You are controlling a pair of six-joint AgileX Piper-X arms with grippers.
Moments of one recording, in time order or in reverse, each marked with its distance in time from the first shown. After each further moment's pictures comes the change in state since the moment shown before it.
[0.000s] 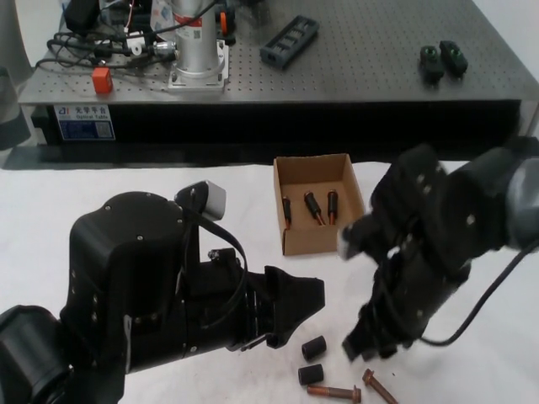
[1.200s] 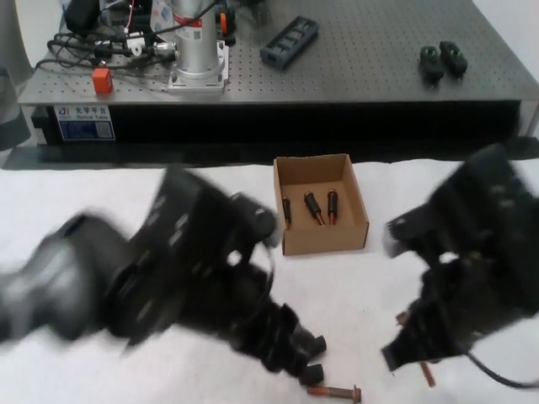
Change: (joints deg) left arm 0.0 14.9 -19.6 35.9 -0.9 31.5; right arm -2.5 -25.5 10.7 1.8 3.1 3.5
